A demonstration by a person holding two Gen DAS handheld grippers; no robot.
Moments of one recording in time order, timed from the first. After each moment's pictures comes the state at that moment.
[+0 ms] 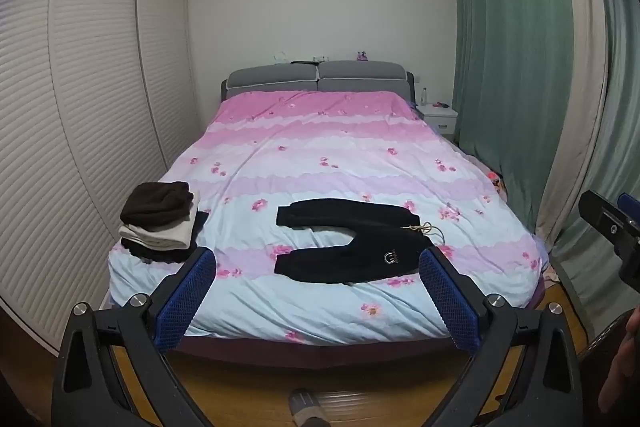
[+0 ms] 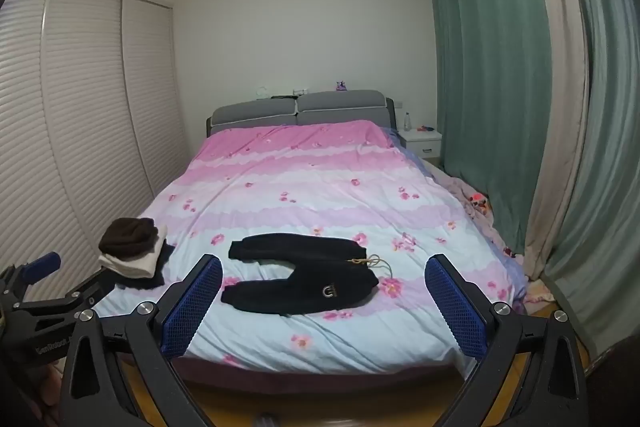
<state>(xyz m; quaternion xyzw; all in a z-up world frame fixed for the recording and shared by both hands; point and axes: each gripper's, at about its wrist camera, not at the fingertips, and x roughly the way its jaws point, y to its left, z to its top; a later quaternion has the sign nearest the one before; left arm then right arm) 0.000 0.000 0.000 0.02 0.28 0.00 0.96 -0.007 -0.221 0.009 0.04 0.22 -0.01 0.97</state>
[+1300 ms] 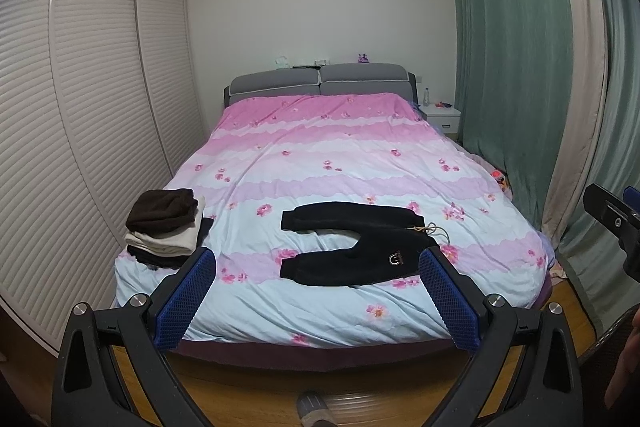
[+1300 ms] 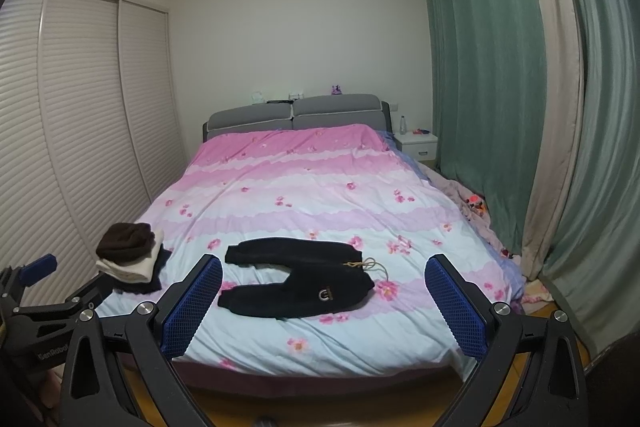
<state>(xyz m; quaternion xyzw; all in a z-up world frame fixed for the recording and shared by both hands) -0.002 -0.006 -0.002 0.04 0.27 0.01 0.96 -0.007 -0.222 0.009 0.04 0.22 -0.02 0.97</state>
